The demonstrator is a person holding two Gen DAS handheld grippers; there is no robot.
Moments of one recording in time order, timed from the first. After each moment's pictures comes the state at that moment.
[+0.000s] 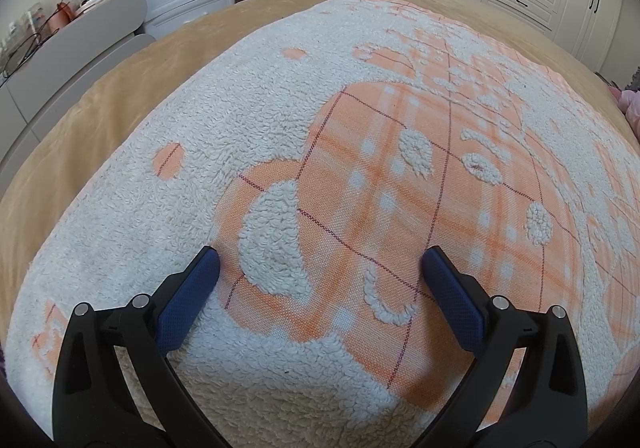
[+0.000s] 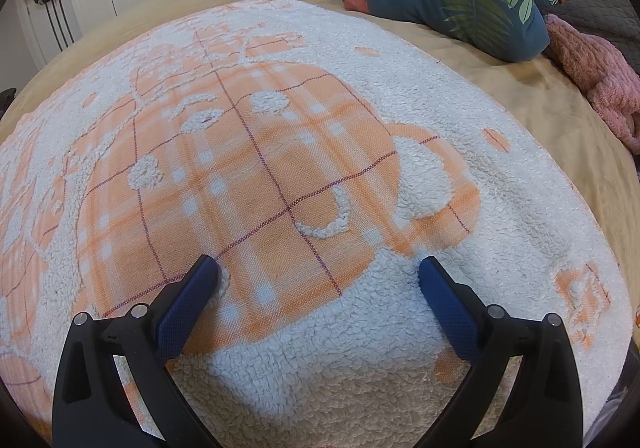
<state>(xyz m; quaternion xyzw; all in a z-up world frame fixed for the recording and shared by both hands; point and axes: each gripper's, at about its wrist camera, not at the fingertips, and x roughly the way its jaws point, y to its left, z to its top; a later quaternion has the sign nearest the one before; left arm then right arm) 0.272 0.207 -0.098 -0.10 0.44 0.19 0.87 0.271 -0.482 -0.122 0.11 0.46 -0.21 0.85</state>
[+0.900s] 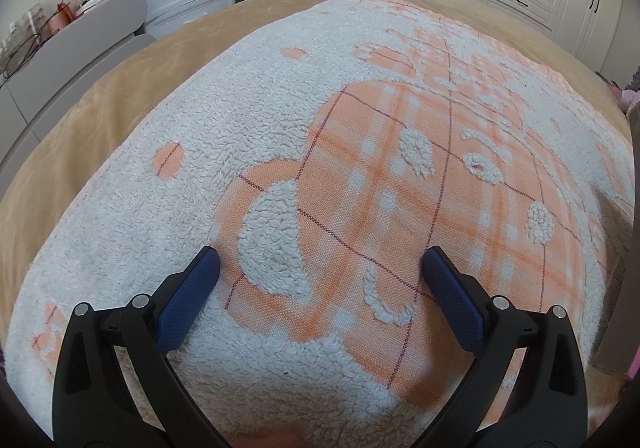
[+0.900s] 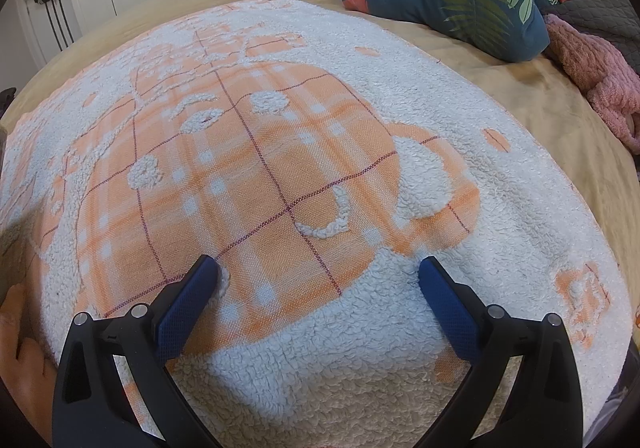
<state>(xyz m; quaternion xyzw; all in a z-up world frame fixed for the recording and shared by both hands) 0.273 0.207 -0.098 -0.10 0.44 0.20 0.87 0.271 -0.482 -0.121 0.10 0.46 -0.21 0.85</state>
